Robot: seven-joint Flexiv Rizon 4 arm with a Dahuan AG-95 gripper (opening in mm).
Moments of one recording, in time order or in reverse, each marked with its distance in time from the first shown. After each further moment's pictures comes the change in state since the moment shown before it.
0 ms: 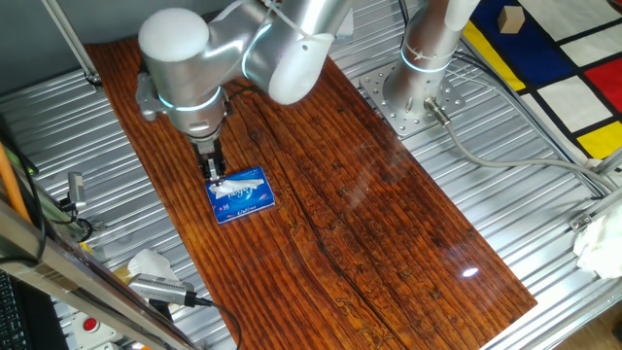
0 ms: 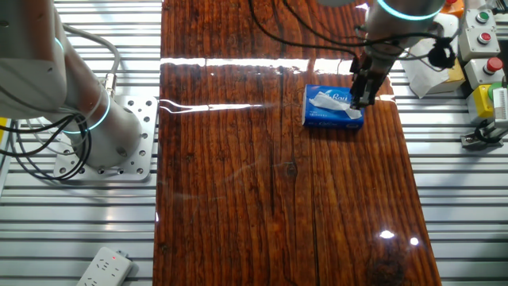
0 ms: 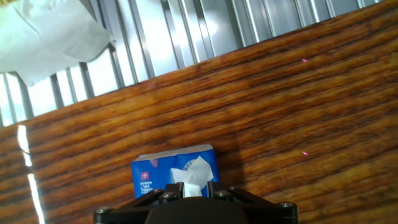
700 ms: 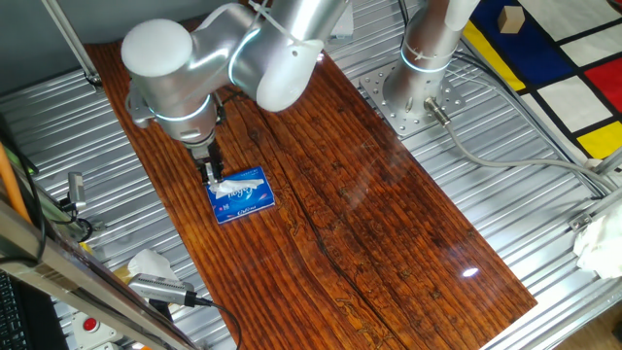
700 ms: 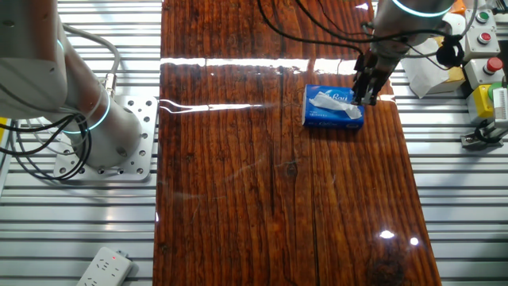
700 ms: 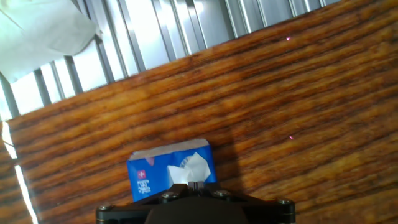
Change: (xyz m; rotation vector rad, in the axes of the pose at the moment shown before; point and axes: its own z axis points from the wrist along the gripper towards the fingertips) arm -0.003 0.002 0.002 0.008 0.017 0.000
